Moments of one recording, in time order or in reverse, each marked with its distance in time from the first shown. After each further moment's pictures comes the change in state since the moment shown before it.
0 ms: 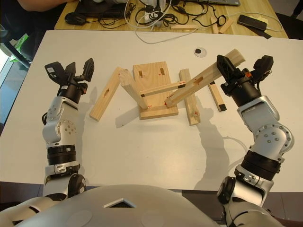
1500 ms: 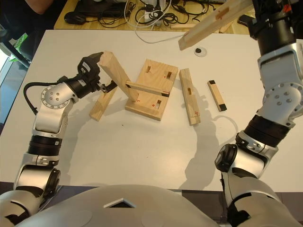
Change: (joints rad) left arm -0.091 0.323 -0.368 -0.038 0.310 -0.169 -0.422; right arm -0.351 -0.005 -0.002 0.100 -0.209 -0.188 -0.006
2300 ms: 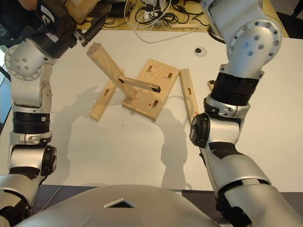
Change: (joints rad) left arm -0.273 0.028 0.096 0.045 -0.013 -0.270 0.051; right arm -0.440 0.261 0.164 0.094 0.191 0.084 0.106
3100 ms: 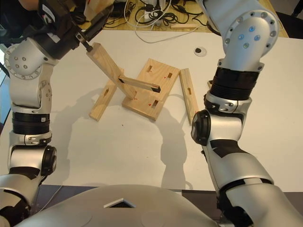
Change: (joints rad) left arm 0.001 0.003 -0.006 -0.034 -0.061 0.079 -0.058; right arm -0.040 -0.020 0.073 0.045 -0.041 0.003 0.031
